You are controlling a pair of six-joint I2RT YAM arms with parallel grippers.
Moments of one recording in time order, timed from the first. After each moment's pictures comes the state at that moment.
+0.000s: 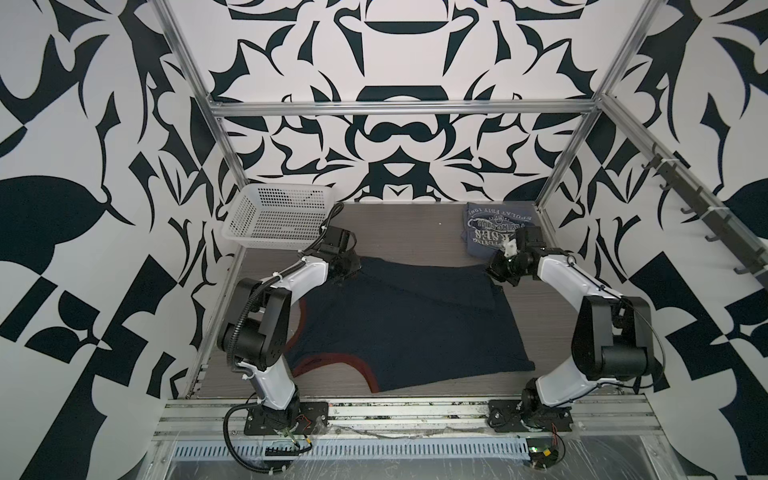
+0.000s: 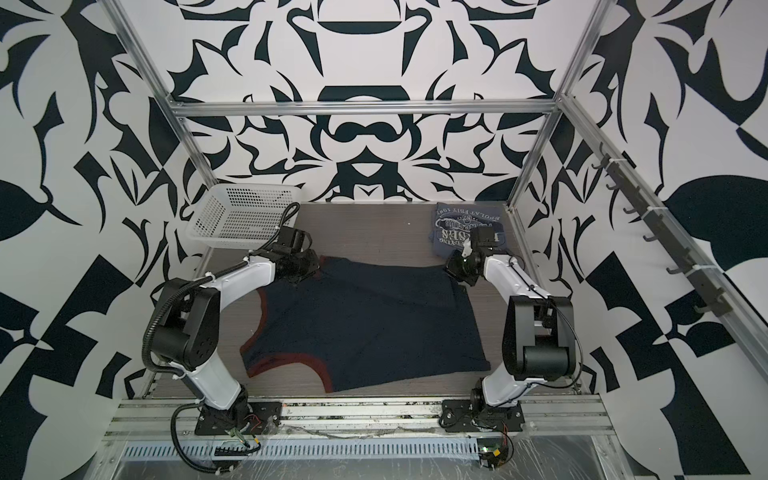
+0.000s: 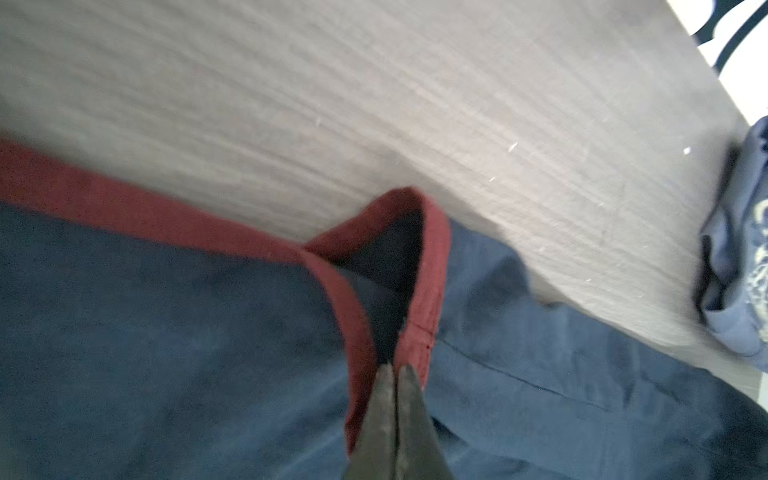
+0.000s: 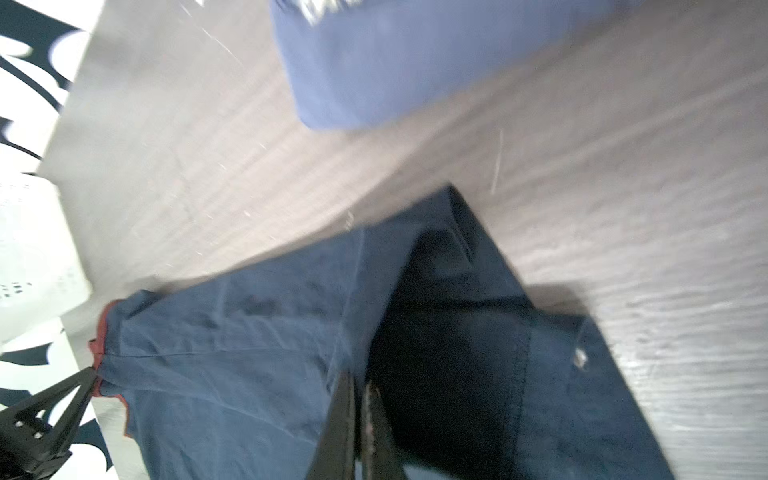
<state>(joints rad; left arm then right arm) -0.35 1.73 1.12 -0.33 0.07 -0.75 -0.03 1.59 1.09 -0.56 -0.37 0.55</state>
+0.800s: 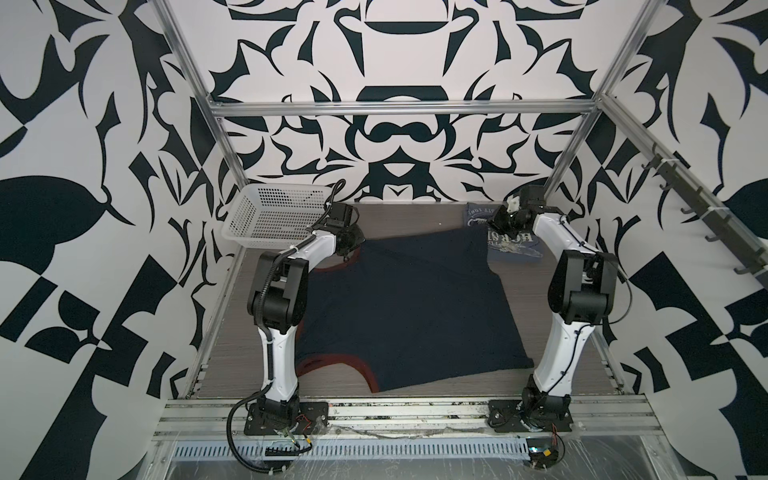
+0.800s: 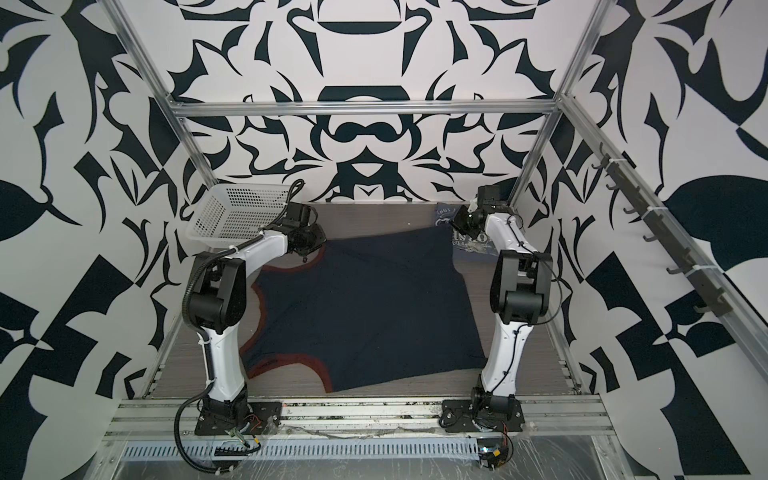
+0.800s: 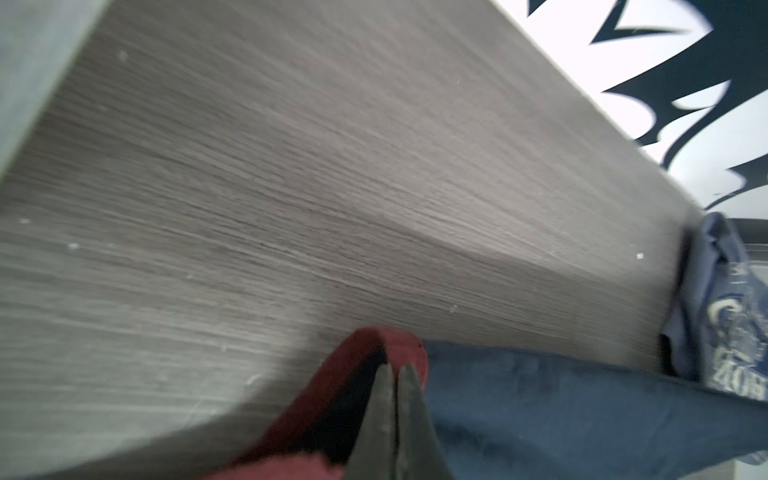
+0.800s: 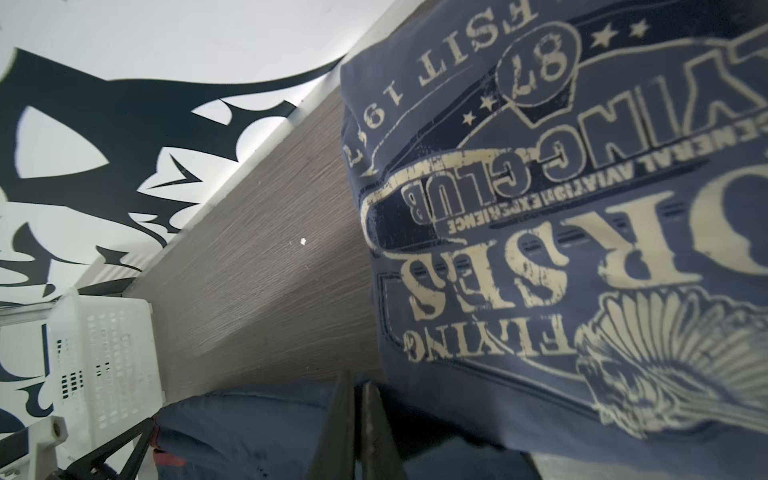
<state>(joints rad) -0.29 2.06 1.51 -0.35 0.10 -0.72 -0.11 2.08 1.73 -0.55 -0.43 0.55</state>
